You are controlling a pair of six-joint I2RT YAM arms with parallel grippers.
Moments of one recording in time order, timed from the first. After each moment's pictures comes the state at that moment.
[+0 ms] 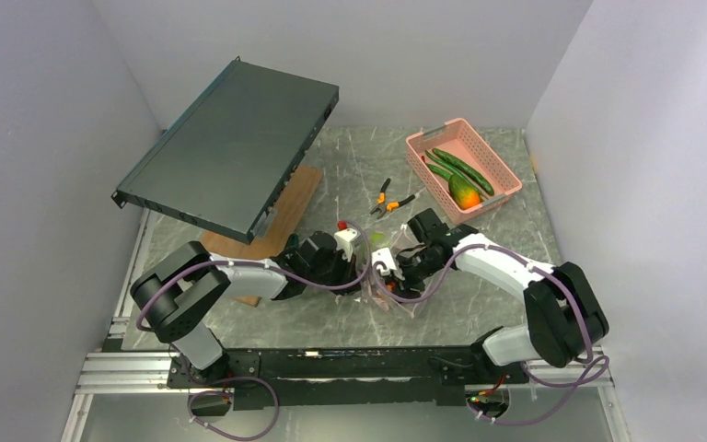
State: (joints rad) left arm -0.87 1.62 0.64 0.33 0.28 -0.42; right arm 0.53 1.38 0.76 -0.67 -0.81 -1.18
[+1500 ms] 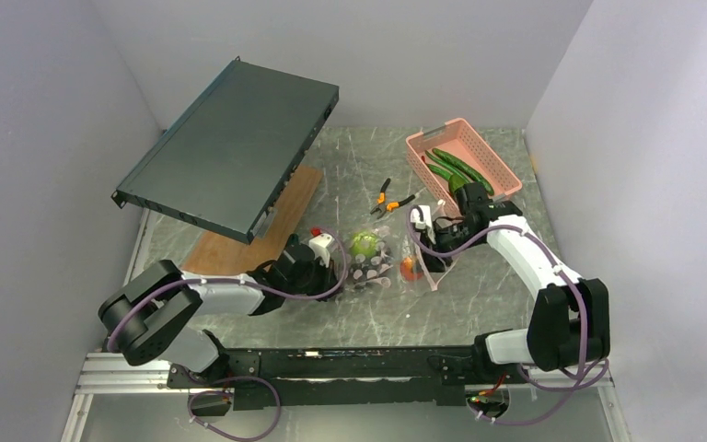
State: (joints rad) left arm -0.83 1.44 0.44 0.38 0.18 -0.47; right arm 0.19 1.34 0.93 -0.91 -0.91 -1.17
